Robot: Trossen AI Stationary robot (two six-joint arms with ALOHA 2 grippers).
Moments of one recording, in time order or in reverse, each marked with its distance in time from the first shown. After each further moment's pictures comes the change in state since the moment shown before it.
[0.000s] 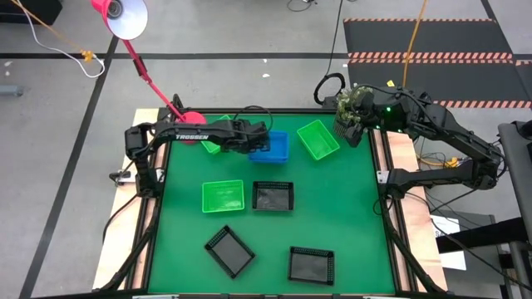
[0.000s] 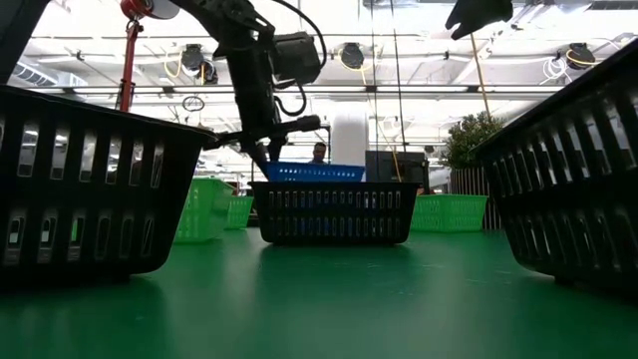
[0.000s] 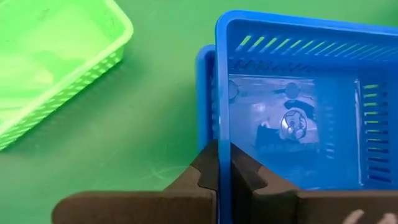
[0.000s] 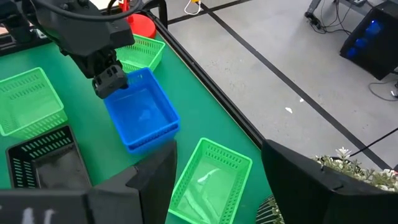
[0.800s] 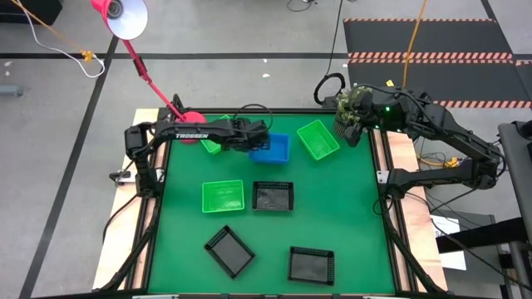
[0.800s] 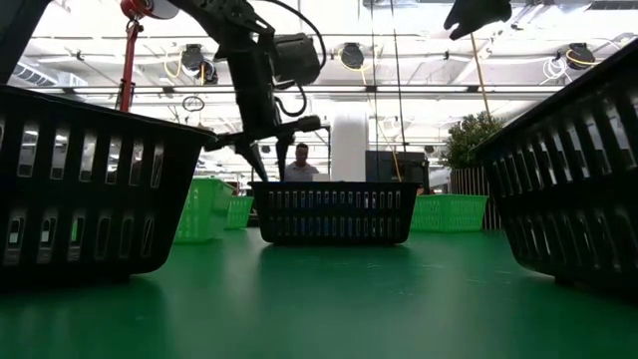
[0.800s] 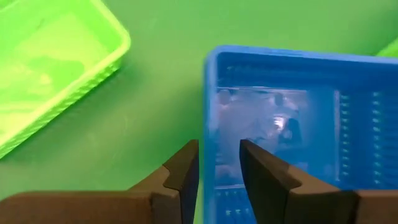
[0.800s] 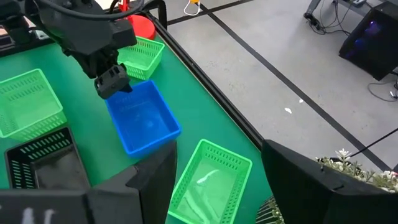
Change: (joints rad) left arm 0.017 0.000 0.000 0.009 0.002 0.017; right arm 0.000 0.009 0.000 0.008 0.003 0.002
